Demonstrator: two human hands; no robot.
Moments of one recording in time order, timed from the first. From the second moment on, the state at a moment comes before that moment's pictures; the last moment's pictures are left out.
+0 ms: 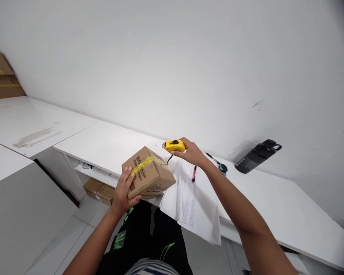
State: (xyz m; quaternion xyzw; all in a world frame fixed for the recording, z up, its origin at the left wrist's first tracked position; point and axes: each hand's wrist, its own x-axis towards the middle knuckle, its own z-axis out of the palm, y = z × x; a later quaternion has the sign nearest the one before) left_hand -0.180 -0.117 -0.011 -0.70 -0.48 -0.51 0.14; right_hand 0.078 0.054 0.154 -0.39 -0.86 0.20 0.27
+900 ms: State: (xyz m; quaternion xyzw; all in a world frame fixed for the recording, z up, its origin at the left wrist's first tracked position) left_hand -0.174 -0.072 0.039 -0.41 -0.58 -0.64 -0.29; right_hand -0.020 0.034 0.163 -0.24 -0.96 0.13 0.05
